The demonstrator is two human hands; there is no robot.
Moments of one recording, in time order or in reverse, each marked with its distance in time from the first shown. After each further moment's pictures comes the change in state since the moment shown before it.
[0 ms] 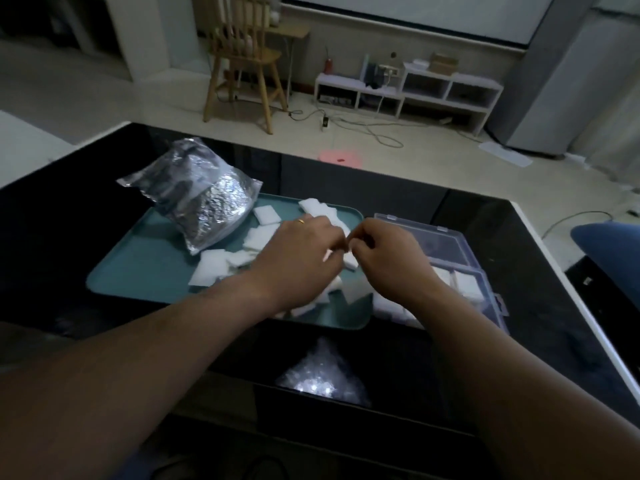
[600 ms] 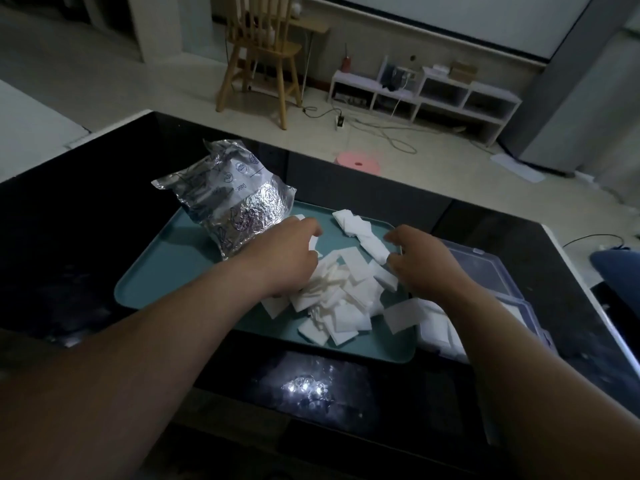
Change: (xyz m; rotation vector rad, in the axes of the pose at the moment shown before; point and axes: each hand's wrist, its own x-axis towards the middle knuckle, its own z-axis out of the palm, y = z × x) left_hand 0.000 -0.084 -0.038 -0.103 -0.249 -0.371; right_hand 0.057 -0.006 0.022 -0.173 -0.156 0.172
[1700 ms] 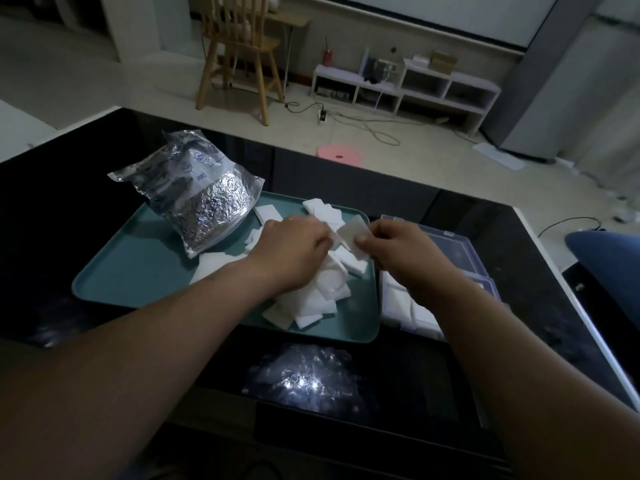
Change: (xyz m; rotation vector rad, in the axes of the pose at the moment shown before) left_hand 0.026 0.042 0.050 0.144 0.142 0.197; right_hand -0.037 0.016 -0.018 0.610 -0.049 -0.009
